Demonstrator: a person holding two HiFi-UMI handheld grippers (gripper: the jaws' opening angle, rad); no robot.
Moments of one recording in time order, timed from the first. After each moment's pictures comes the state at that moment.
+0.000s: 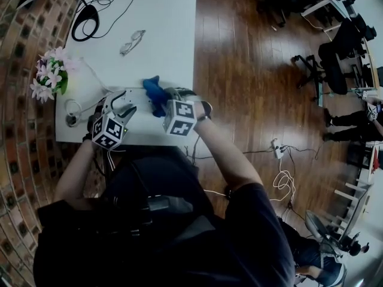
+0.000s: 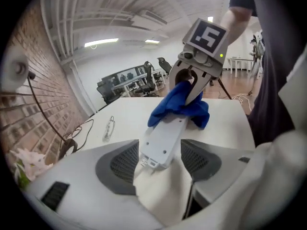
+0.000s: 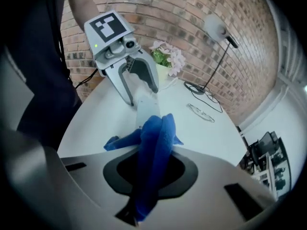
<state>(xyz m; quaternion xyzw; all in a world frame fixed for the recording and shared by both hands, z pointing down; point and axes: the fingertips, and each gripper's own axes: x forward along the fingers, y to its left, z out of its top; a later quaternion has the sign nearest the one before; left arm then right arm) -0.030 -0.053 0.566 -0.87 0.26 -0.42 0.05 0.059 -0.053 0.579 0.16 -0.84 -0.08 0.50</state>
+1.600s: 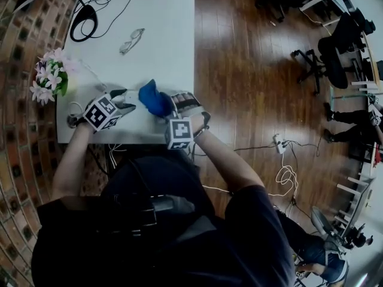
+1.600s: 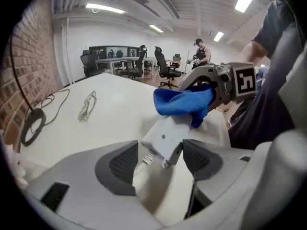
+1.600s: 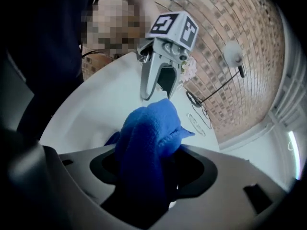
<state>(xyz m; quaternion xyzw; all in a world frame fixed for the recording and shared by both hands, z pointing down) -0.040 -0.059 0.588 -0.88 0.13 -0.44 -0.12 0.053 -0.032 0.589 0.19 -0.79 -0.25 0.53</state>
